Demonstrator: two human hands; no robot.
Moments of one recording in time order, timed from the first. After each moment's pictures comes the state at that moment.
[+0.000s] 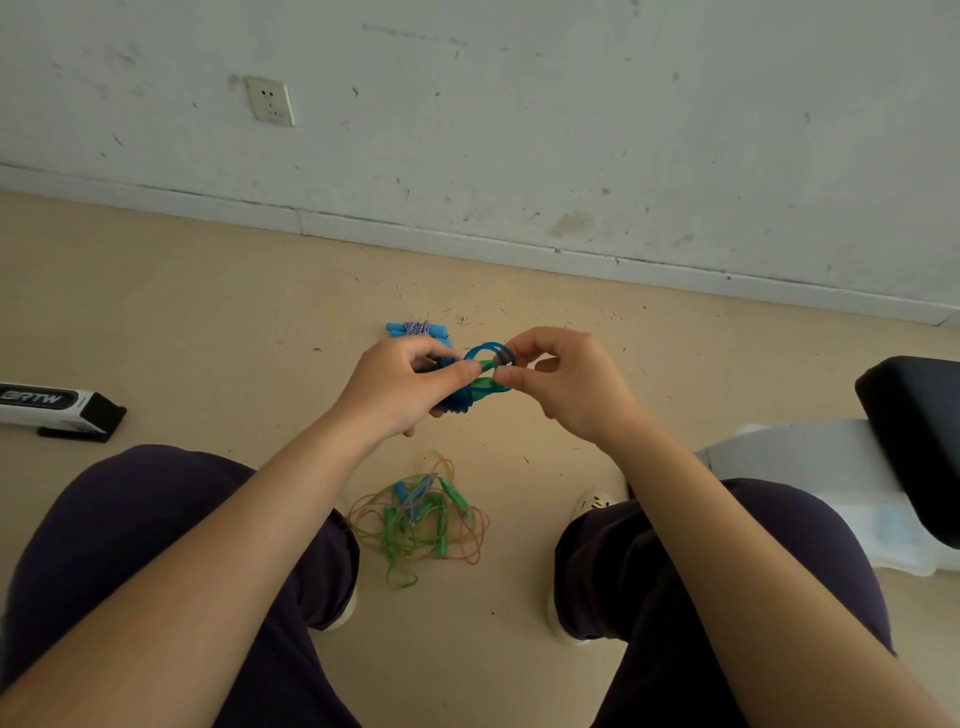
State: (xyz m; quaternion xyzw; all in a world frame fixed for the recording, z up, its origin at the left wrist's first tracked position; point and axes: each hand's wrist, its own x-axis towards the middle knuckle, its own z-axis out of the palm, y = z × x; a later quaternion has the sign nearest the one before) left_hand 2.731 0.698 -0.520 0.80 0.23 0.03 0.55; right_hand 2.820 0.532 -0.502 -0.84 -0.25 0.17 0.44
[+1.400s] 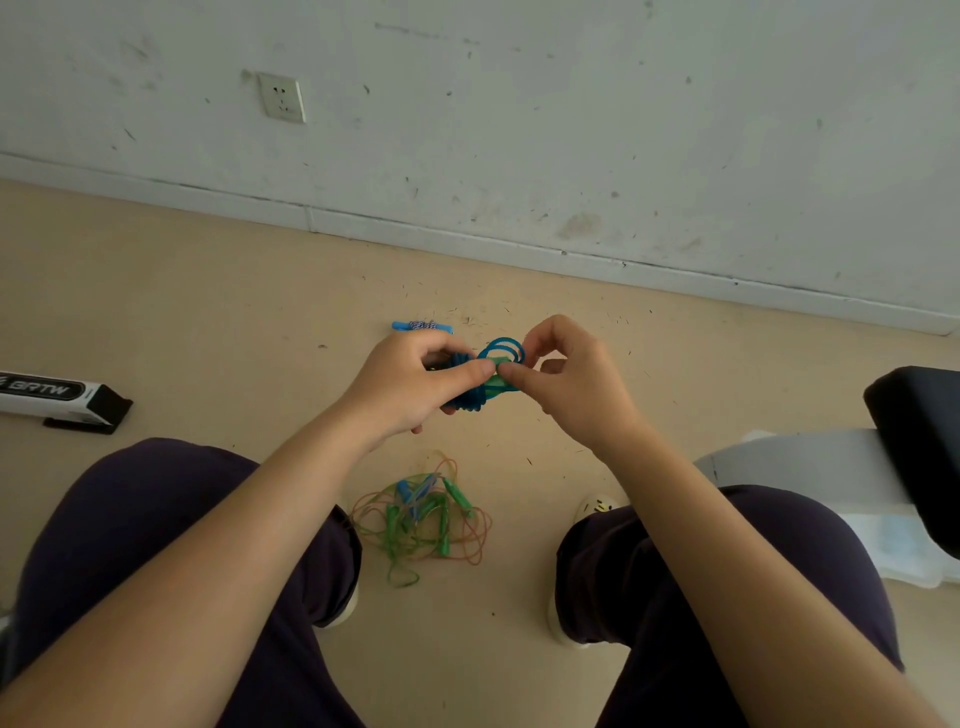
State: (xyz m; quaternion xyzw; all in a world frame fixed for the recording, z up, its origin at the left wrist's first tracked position) left_hand 2.728 0.699 -0.513 0.80 0.20 0.03 0.56; right_hand 2.816 0.538 -0.511 -0.83 -0.23 0.15 0.48
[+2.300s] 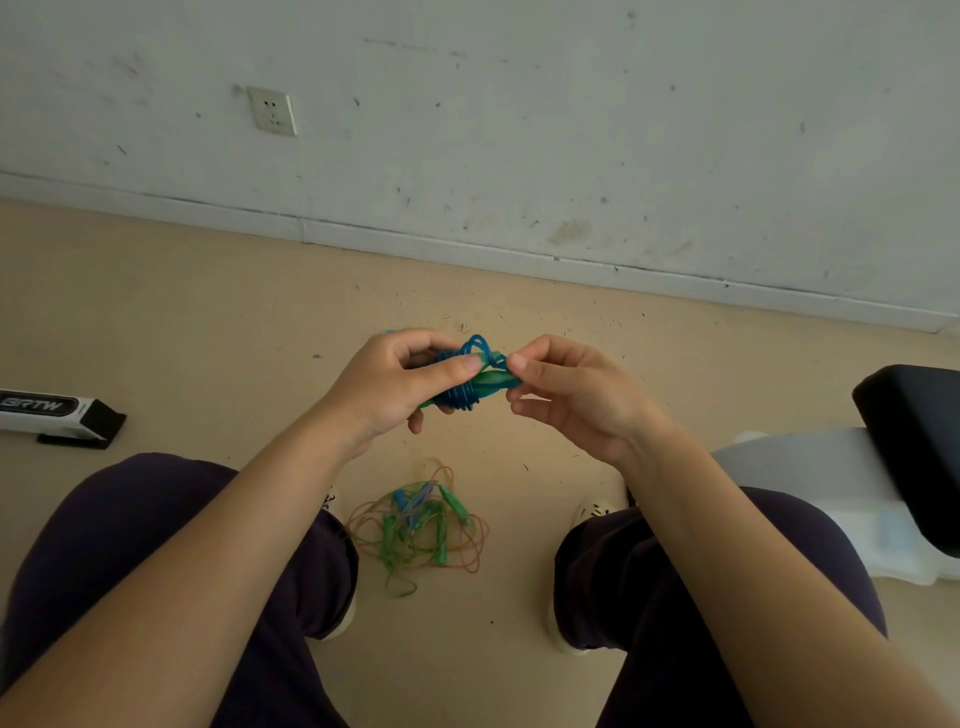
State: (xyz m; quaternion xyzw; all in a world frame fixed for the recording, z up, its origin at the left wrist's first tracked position) left_hand 2.726 0.705 -0.507 0.73 0.15 0.04 0.66; right_hand 2.822 0.524 -0.497 -0.59 -0.13 0.41 0.68
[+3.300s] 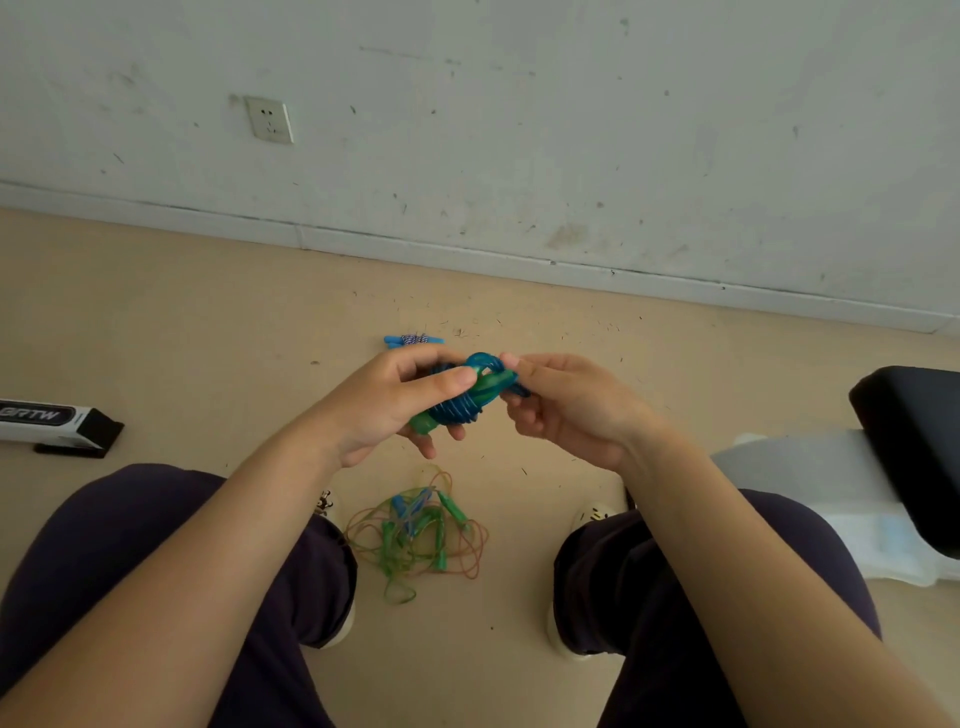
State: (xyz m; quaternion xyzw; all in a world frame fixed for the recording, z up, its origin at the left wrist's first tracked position) left_hand 2.723 0.710 -0.507 0.70 0.08 -0.06 0.71; right_hand 2.823 0.527 -0.497 -0.61 -0.14 0.45 0.64
